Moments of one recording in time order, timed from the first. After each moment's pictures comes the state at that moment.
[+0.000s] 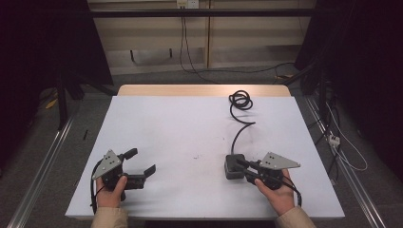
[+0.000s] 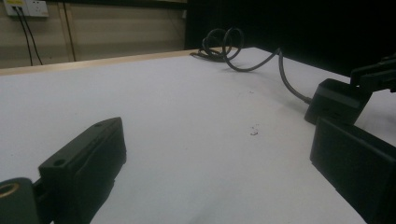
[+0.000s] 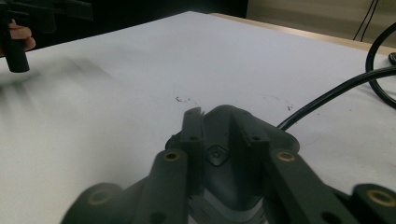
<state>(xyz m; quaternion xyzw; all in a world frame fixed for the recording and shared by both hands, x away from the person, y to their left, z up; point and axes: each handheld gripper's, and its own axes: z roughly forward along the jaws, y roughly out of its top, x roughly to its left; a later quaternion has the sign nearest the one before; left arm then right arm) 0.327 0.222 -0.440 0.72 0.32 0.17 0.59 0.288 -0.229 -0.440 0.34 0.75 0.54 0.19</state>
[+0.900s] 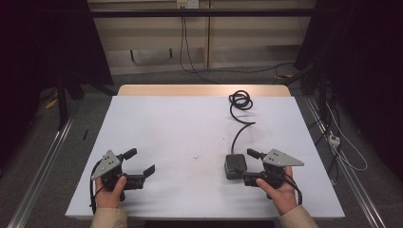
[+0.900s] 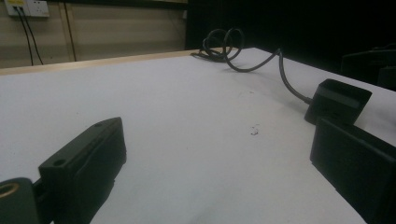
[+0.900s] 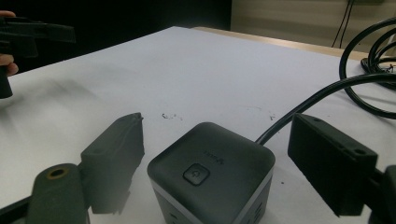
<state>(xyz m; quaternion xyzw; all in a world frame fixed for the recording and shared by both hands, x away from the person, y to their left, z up) 0.326 0.224 -0.440 0.72 0.32 0.18 0.59 0.292 -0.233 -0.436 0.37 0.72 0.55 0.21</state>
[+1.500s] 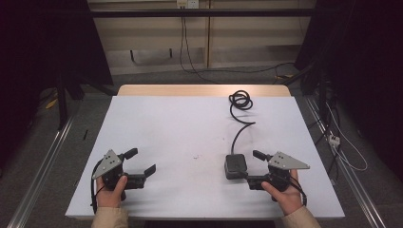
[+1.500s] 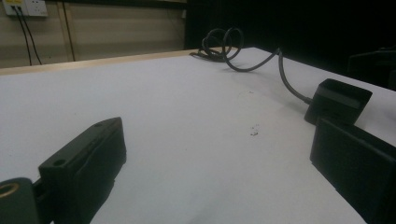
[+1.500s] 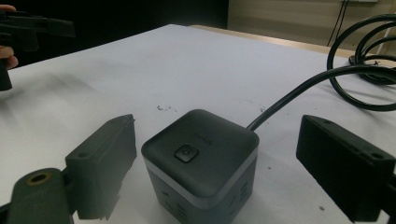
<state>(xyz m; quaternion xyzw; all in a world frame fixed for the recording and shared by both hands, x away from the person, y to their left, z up) 0.327 0.222 -0.441 0.72 0.32 0.17 0.59 0.284 -0.246 -0.438 0.37 0.72 0.54 0.22</state>
